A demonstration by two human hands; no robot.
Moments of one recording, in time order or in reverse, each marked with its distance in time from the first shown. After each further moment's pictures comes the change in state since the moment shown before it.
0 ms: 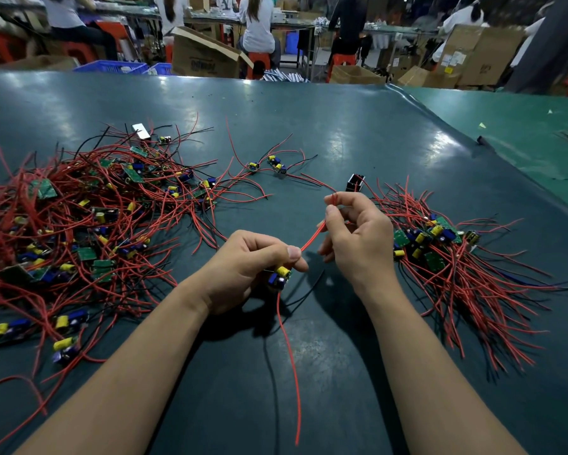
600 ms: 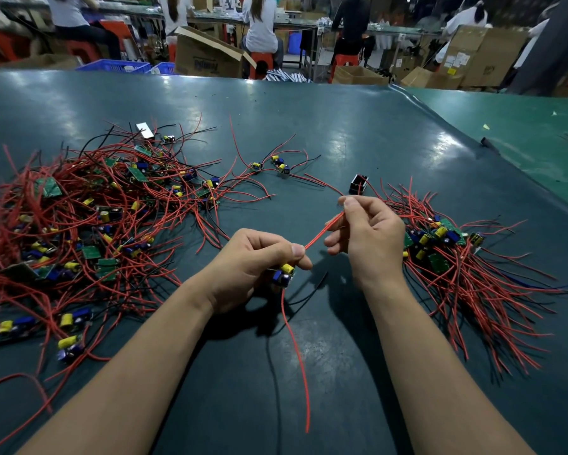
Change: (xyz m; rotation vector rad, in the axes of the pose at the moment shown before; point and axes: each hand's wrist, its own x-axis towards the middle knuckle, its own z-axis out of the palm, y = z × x) left_hand 0.002 -0.003 -0.001 0.010 0.027 0.015; right_hand 0.005 -0.005 -0.001 0.333 0.076 0.208
